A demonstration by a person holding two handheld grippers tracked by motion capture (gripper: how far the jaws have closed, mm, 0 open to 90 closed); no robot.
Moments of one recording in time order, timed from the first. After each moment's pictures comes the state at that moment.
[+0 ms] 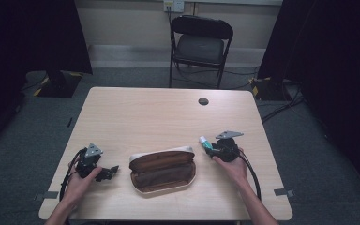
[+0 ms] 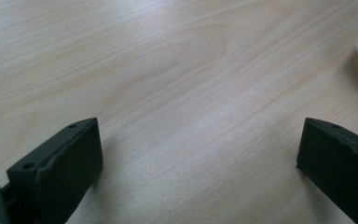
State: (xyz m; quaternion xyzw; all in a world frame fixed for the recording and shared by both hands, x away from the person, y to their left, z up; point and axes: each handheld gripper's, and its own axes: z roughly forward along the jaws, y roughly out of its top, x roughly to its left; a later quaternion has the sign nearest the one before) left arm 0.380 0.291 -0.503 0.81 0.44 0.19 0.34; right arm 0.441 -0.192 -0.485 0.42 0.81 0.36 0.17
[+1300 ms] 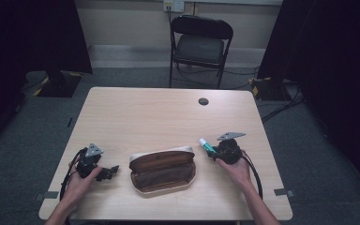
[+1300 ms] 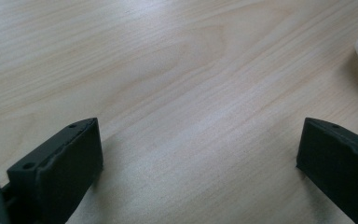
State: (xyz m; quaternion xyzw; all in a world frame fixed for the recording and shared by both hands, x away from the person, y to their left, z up) left arm 0.381 0.292 -0.503 0.81 0.44 0.19 0.34; right arm 0.431 -0.198 -0.476 0.42 0.82 0.36 0.14
